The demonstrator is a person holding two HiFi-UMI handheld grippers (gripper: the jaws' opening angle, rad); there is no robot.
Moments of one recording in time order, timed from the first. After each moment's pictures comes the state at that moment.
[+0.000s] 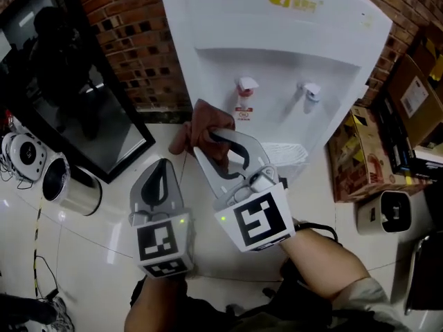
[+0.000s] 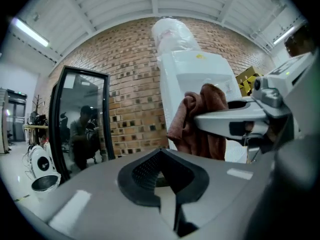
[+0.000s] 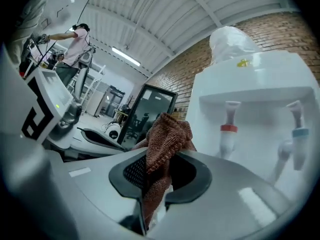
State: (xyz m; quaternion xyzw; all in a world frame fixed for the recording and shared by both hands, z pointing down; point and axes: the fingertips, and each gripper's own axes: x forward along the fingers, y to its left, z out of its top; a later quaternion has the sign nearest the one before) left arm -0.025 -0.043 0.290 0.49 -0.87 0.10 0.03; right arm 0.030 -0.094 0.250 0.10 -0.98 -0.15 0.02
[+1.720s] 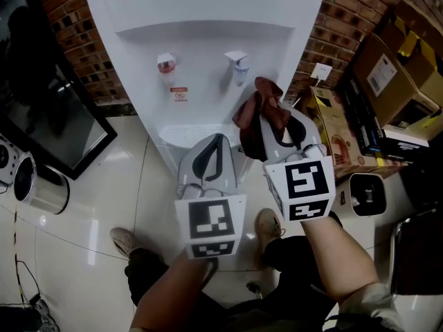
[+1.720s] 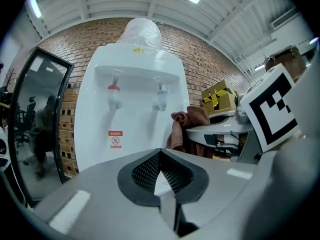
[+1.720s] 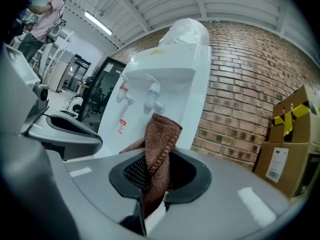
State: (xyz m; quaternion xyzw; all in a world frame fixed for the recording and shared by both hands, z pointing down) left arm 0.159 -0.172 0.301 0.63 -0.77 0.04 0.03; right arm 0.215 -0.247 0.273 0.33 -0.93 -0.13 0.12
